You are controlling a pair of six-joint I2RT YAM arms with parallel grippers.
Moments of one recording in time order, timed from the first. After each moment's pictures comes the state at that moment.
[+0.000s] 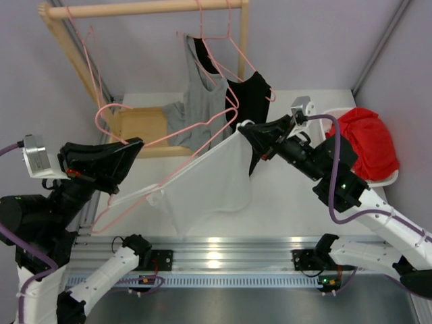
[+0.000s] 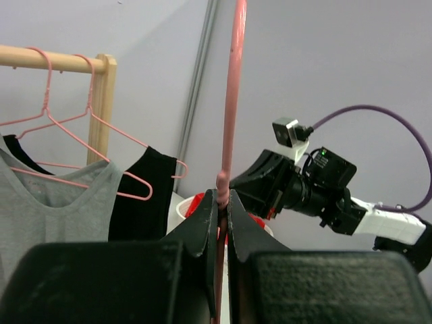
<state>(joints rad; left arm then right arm) -0.50 0.60 1.41 -0.28 0.31 -0.45 0.87 0.95 1.11 0.15 -0.07 0.20</state>
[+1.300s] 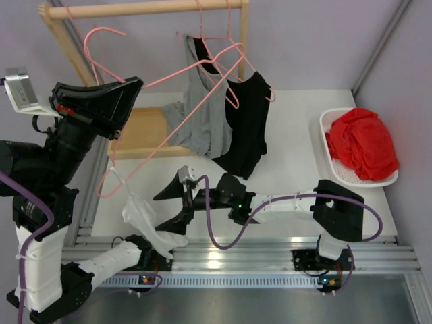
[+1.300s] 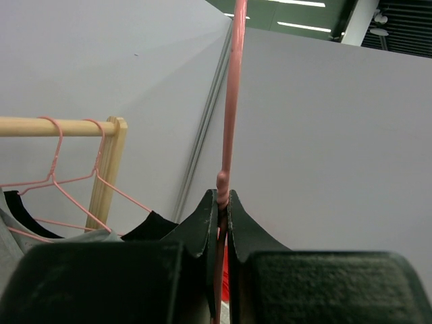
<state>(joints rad) -0.50 0.97 1.83 -0.28 0.21 -0.51 1.25 1.68 0.98 0.96 -0.48 0.28</state>
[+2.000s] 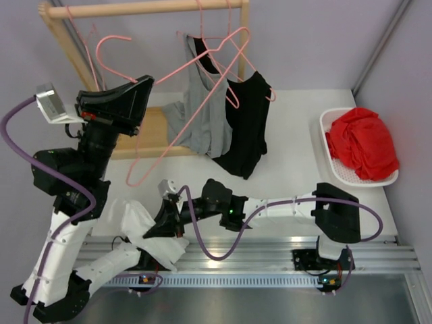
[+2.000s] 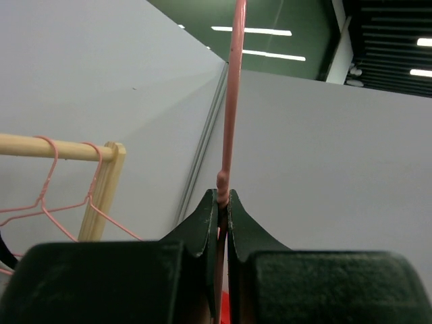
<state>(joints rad) -0.50 0.90 1.49 0.15 0.16 -0.56 1.36 1.72 1.14 0.80 -0.57 0.32</state>
